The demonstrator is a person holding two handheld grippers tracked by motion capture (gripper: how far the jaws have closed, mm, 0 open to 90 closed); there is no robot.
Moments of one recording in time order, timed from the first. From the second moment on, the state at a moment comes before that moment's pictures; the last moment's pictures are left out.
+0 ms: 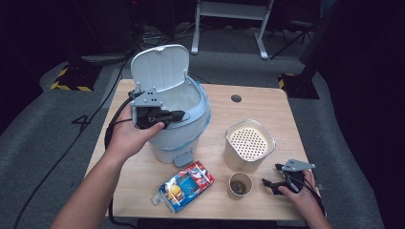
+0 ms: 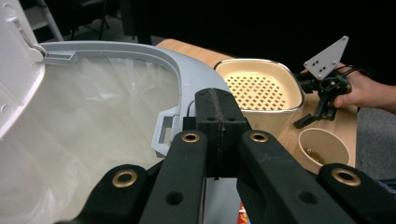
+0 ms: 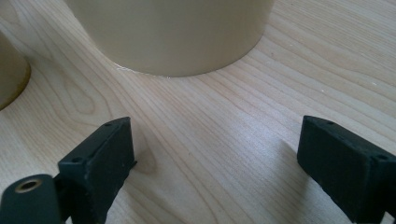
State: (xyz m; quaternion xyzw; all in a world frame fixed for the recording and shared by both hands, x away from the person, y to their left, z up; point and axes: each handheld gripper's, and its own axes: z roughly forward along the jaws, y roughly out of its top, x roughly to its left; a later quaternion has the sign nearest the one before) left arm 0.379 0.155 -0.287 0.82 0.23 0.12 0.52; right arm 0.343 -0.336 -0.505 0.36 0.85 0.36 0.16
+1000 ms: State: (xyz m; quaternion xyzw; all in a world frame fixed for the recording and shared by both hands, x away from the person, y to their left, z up) left arm 0.318 0.175 -0.332 0.81 0.17 0.08 0.55; right arm 0.344 -0.336 -0.505 0.36 0.85 0.36 0.16
